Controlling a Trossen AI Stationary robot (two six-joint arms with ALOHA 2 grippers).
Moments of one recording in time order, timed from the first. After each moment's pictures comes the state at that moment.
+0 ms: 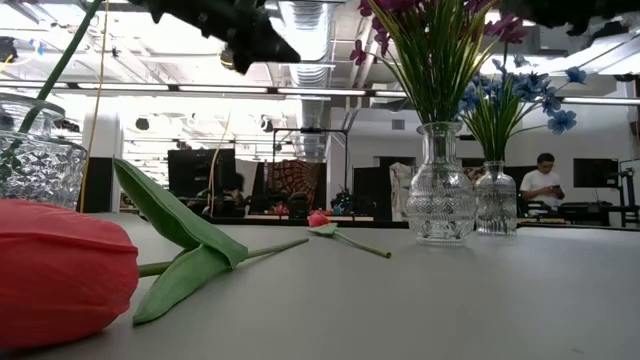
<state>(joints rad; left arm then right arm) 0.31 1.22 0.93 -0.02 0.01 0.03 -0.04 0.35 0.39 0.49 0.81 -0.45</state>
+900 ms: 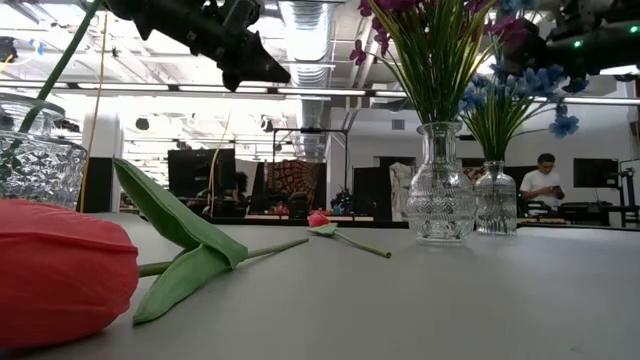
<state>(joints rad) 0.32 1.19 0.83 0.02 0.02 0.02 -0.34 0.35 0.20 0.51 0.73 -0.12</state>
